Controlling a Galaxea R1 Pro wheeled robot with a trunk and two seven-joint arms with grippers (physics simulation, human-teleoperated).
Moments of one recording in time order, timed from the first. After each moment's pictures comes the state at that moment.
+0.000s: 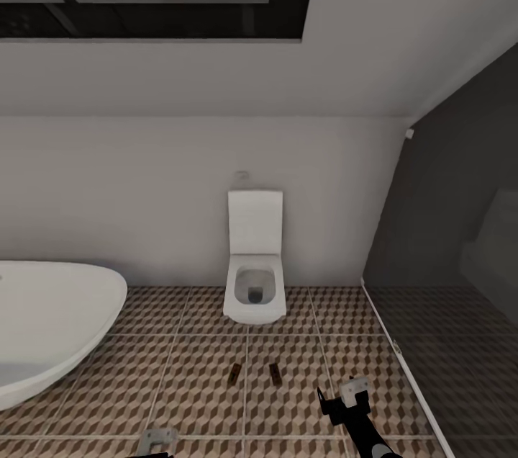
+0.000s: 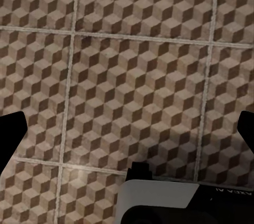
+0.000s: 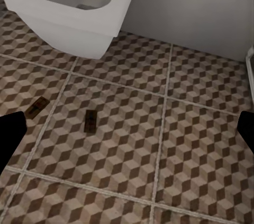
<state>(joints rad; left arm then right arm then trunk) -0.45 0.03 -0.41 -0.10 0.47 -0.02 0.13 -0.54 0.00 0.32 -0.02 -0.04 -0.60 -0.06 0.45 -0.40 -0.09</state>
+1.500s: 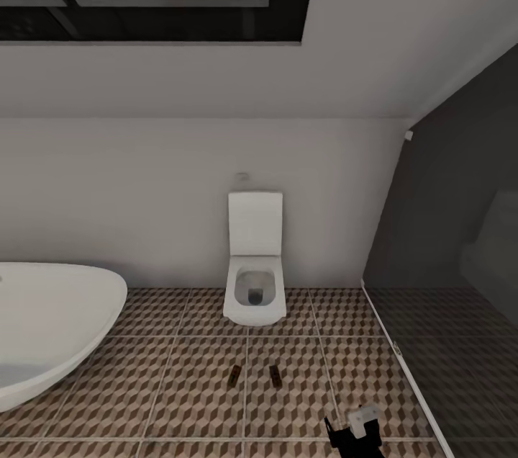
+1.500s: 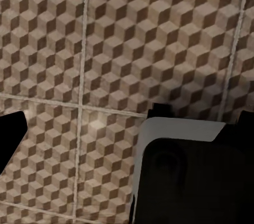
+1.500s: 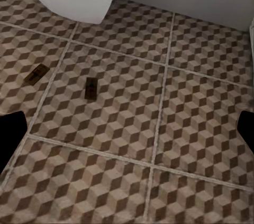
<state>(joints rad) -0.41 0.02 -0.41 0.06 0.47 -0.01 0.14 -0.46 -0.02 0.32 -0.02 -0.04 -0.58 -0.07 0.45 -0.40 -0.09</state>
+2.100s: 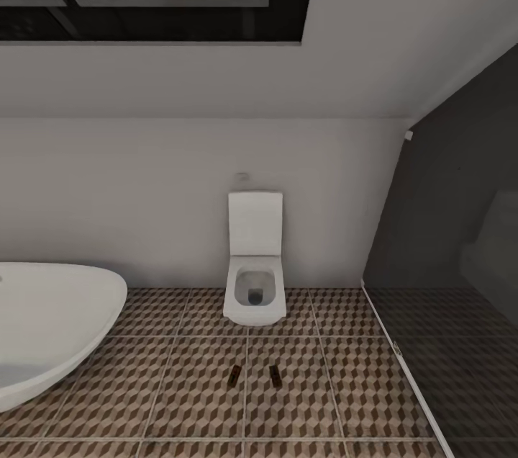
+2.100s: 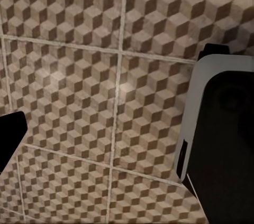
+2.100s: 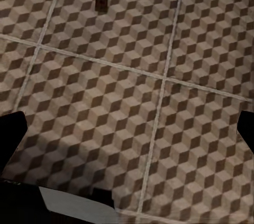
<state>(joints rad) -0.27 0.11 -0.41 0.07 0.47 -0.01 0.14 -0.25 -0.02 0.32 -0.02 -0.04 -0.54 -0.08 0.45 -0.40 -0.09</state>
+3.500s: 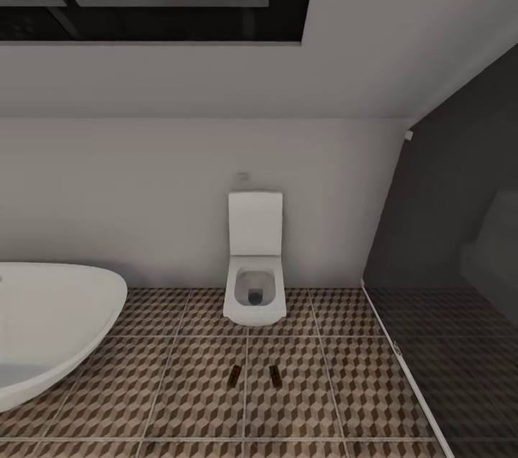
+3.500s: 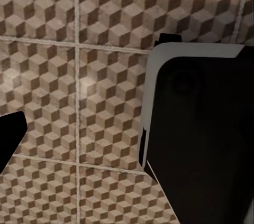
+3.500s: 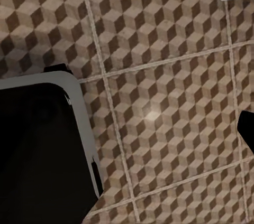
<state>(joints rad) -0.25 0.10 -0.41 0.07 0.48 -0.01 -0.01 -0.11 -0.10 0.32 -0.02 -0.49 -0.26 -0.13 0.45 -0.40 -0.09</state>
